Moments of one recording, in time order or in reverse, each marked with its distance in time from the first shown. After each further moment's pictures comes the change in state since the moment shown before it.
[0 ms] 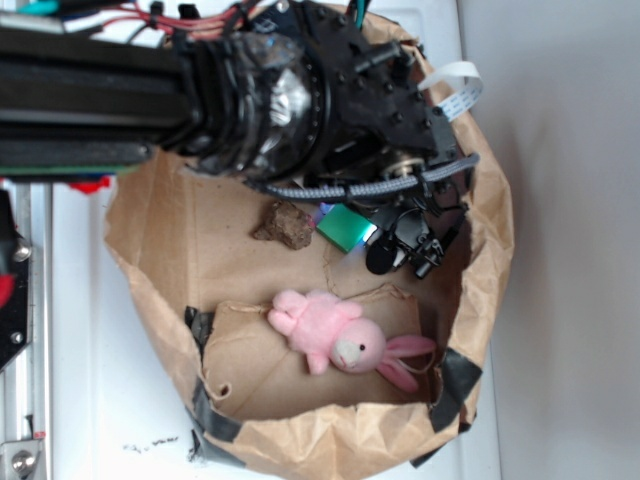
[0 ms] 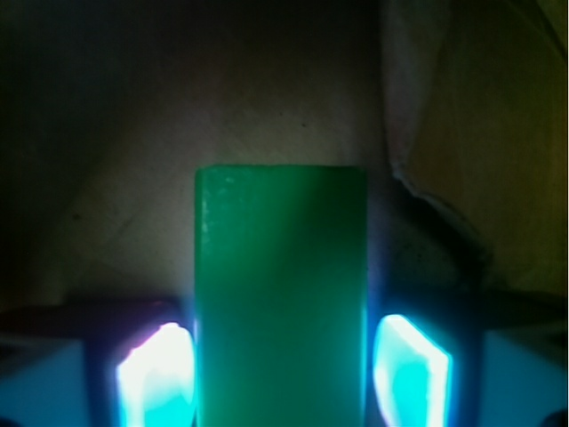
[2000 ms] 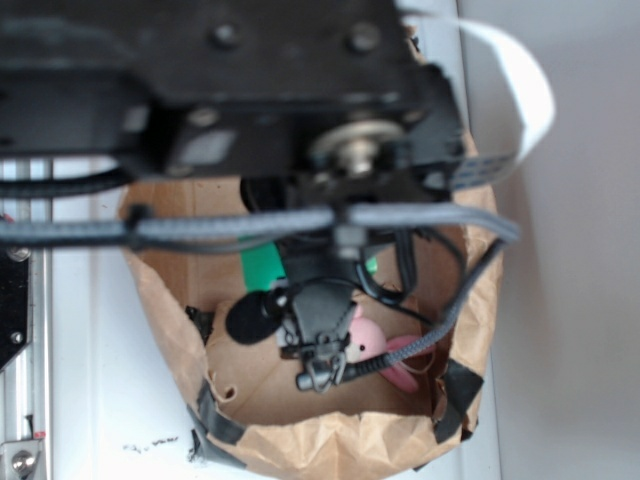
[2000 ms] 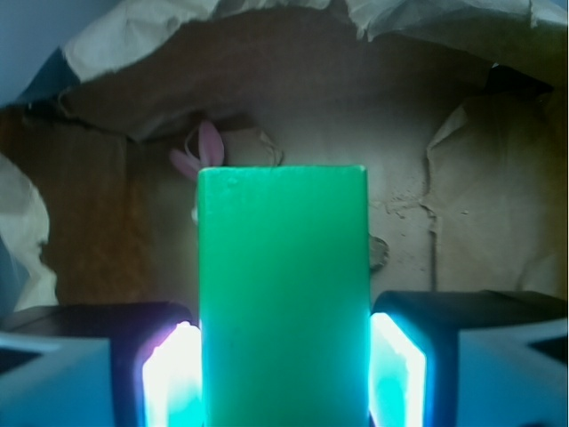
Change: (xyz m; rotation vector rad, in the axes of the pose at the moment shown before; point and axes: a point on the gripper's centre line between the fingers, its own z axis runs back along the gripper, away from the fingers) arm -0.056 -0.027 0.152 -0.080 0.118 -0.766
